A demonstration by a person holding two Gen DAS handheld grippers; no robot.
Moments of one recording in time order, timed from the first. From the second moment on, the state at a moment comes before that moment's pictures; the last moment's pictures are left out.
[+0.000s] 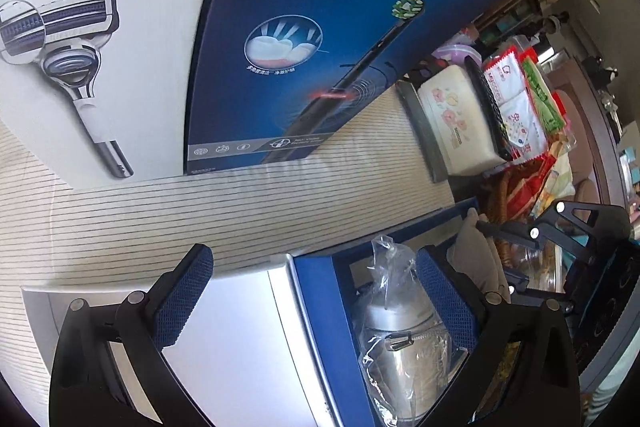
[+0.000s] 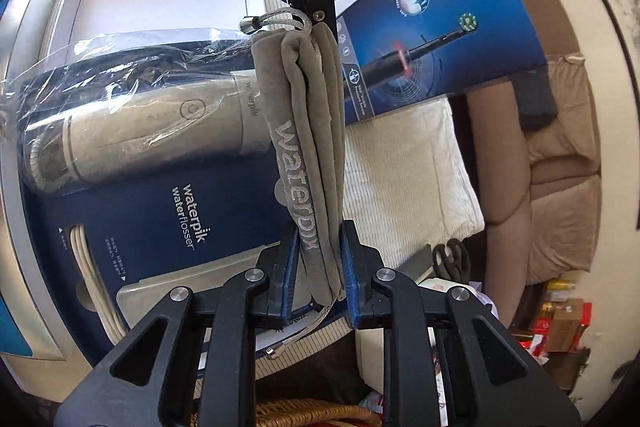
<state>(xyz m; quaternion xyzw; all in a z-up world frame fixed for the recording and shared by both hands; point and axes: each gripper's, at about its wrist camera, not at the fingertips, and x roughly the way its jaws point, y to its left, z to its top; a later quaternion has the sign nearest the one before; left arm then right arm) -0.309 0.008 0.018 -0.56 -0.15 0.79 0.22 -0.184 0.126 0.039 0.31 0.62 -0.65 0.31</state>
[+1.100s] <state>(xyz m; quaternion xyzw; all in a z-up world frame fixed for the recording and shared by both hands) -0.331 0.047 0.022 -0.58 -0.09 0.77 0.24 -0.200 0.127 0.003 0.26 0.73 -0.55 0.30</state>
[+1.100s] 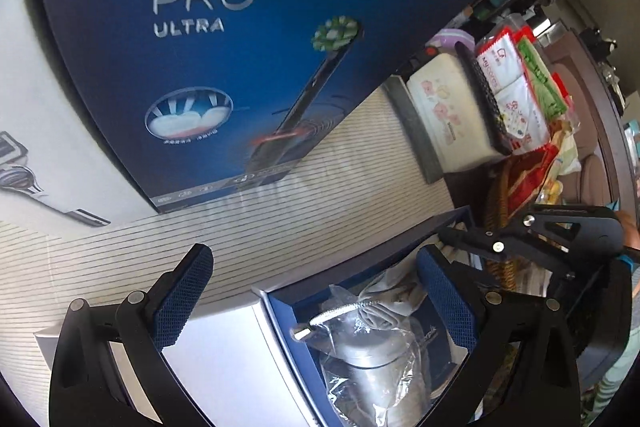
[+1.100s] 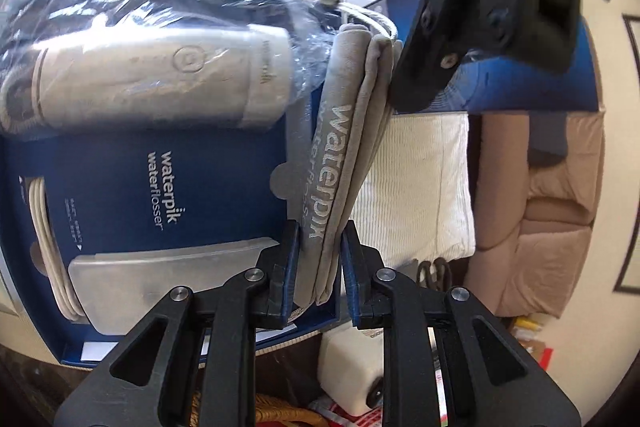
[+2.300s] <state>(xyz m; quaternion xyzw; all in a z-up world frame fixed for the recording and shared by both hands) -0.311 -0.032 -0.013 -0.56 -0.21 0.79 0.15 -0.278 0.122 0.057 0.42 0.23 -0.79 0.39</state>
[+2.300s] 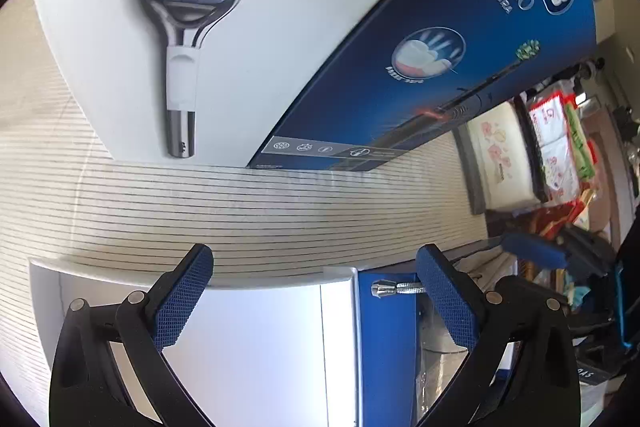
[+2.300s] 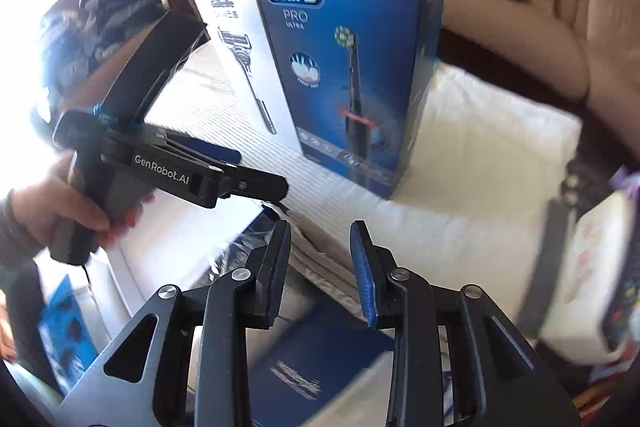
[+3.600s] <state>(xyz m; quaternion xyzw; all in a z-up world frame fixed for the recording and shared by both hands) -0.229 -0.085 0.034 -0.47 -0.17 0.82 0.26 -0.287 -0.024 0.005 0.55 0.47 -0.63 0.27</state>
